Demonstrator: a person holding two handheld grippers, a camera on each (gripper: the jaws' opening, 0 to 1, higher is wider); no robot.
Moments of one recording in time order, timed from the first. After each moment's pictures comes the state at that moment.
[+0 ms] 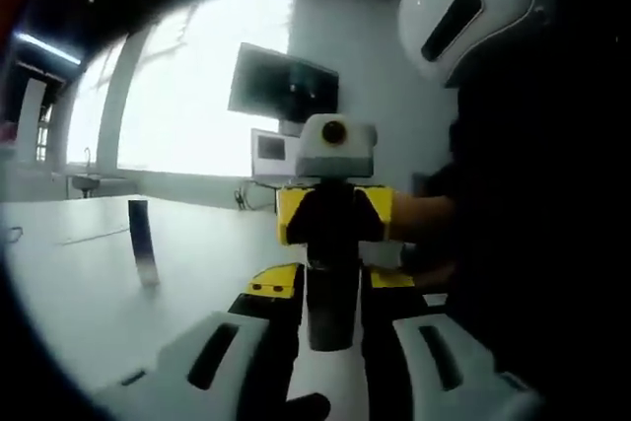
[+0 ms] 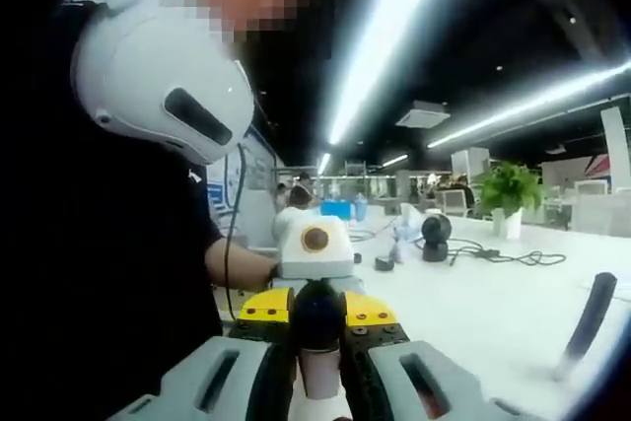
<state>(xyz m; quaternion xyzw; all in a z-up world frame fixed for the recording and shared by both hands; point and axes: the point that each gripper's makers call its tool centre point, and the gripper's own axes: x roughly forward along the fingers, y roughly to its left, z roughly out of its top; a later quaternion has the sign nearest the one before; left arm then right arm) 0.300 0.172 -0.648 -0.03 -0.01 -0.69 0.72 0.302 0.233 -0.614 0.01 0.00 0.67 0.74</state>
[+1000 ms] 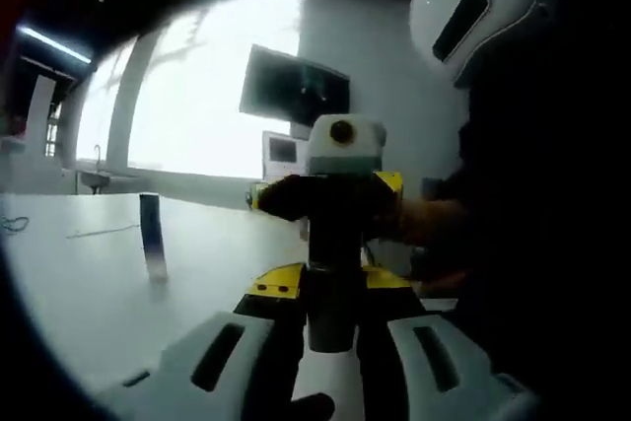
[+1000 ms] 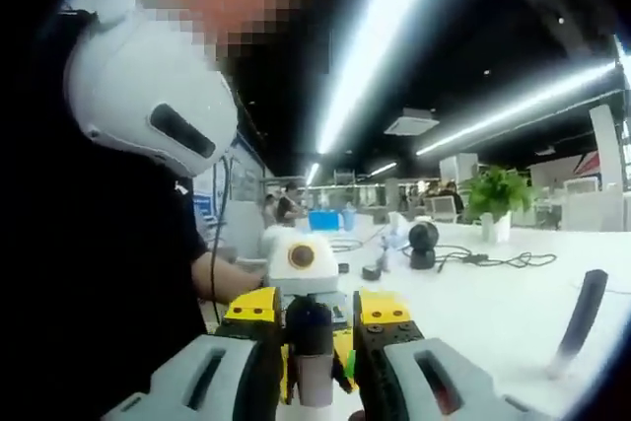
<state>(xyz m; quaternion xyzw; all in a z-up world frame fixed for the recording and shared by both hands) 0.325 0.181 -0.651 -0.06 -0.02 -0.64 0.77 0.329 0.223 -0.601 0.05 -0.03 0.61 0.79</state>
